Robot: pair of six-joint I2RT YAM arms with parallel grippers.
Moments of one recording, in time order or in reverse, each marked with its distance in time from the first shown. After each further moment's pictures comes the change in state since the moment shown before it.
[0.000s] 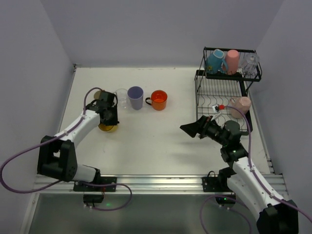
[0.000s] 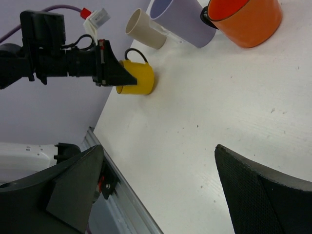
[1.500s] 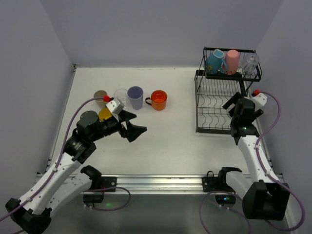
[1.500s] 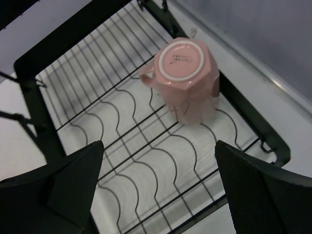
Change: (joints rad) left arm -0.253 -0.679 -0.188 0.508 0.572 0.063; right arm -0.315 0.264 0.344 -0.367 0.995 -0.281
